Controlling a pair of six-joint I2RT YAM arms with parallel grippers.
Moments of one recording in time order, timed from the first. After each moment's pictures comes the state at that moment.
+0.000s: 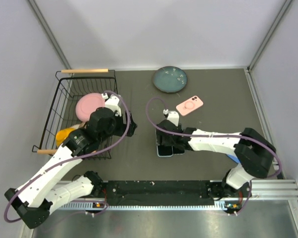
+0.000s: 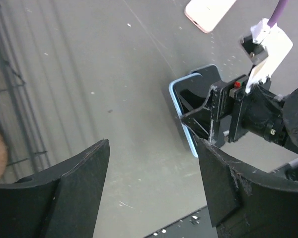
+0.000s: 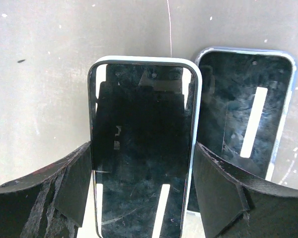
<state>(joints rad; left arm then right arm) -0.70 0.87 0.99 -0.65 -0.17 -0.41 0.99 1.59 0.90 -0.25 0.40 0.79</state>
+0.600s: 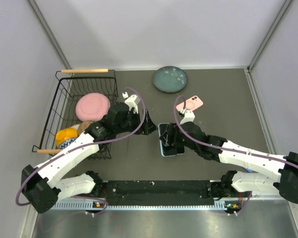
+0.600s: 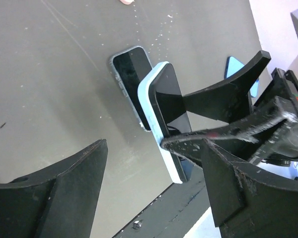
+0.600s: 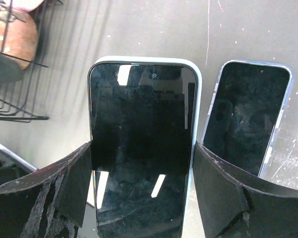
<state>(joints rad) -0.70 1.08 0.91 -0.37 0.18 -0.59 0.98 1.13 0.69 -0.16 0.29 0.74</state>
